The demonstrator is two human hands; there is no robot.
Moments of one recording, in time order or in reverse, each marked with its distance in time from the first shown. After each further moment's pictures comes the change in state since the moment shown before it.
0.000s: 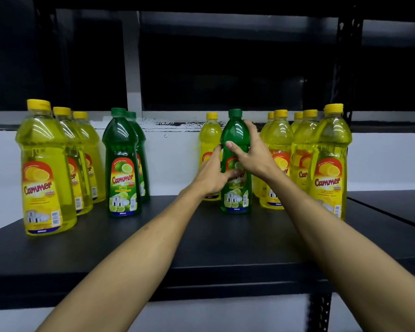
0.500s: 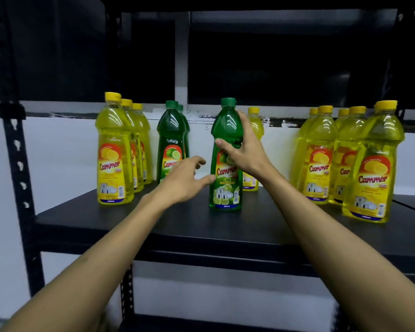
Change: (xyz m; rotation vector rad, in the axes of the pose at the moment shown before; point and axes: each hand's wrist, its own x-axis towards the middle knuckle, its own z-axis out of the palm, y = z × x) left_hand -0.108 -0.056 -0.122 0.359 0.095 -0.127; right_hand -0.029 -0.089 0.077 0.251 -0.103 -0.098
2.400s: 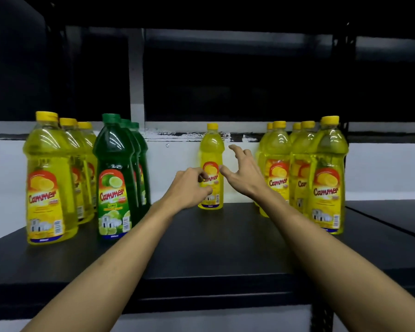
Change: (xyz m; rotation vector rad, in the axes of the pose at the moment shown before) left_hand 0.067 0.069 0.061 -0.058 -0.026 0.090; right_hand 0.004 0.084 -0.070 -0.486 0.060 0.152
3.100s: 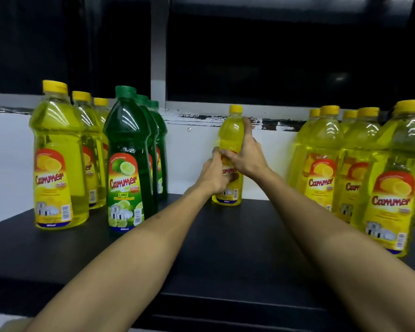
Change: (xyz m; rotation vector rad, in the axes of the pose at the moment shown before) left_hand 0.079 -0.045 0.056 -0.273 0.047 -0.132; right_hand 0.069 -0.006 0.074 0.206 -0.012 -0.020
